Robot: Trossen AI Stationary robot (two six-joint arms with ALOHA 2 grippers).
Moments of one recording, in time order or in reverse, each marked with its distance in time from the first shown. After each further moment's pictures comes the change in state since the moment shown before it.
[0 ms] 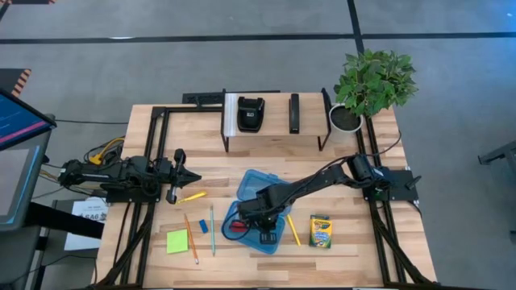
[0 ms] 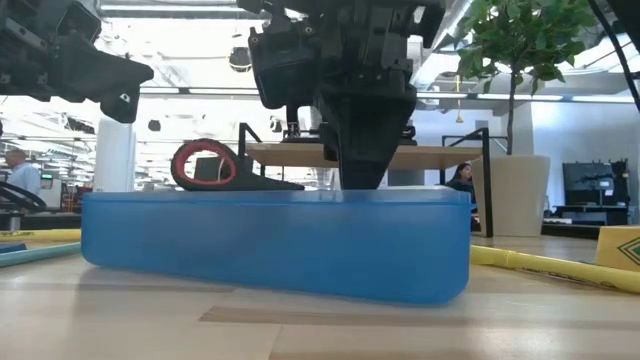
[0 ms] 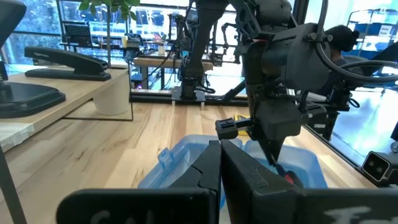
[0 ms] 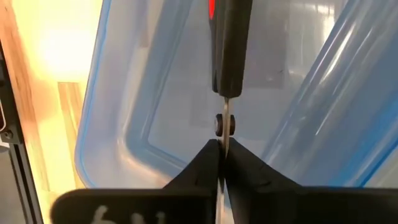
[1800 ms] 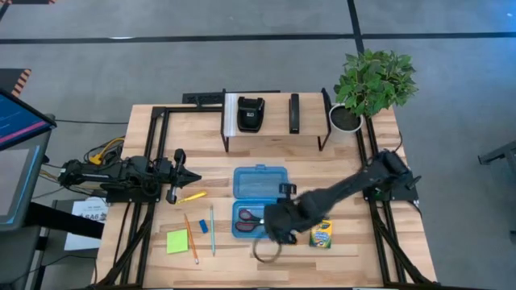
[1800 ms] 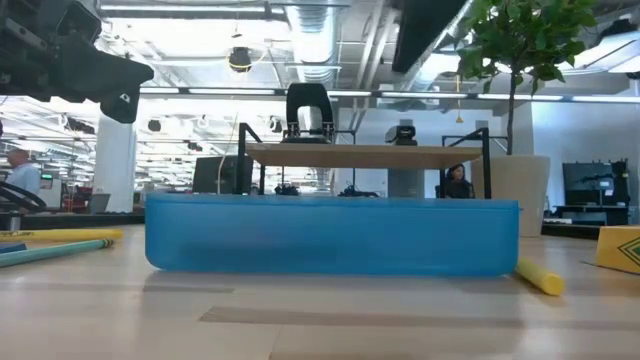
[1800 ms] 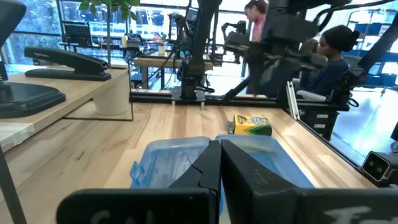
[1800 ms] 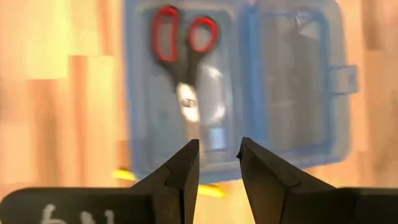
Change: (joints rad) left arm 0.000 0.000 0.000 0.000 0.000 0.000; right arm 0.203 -0.307 -0.059 -0.202 0.574 0.153
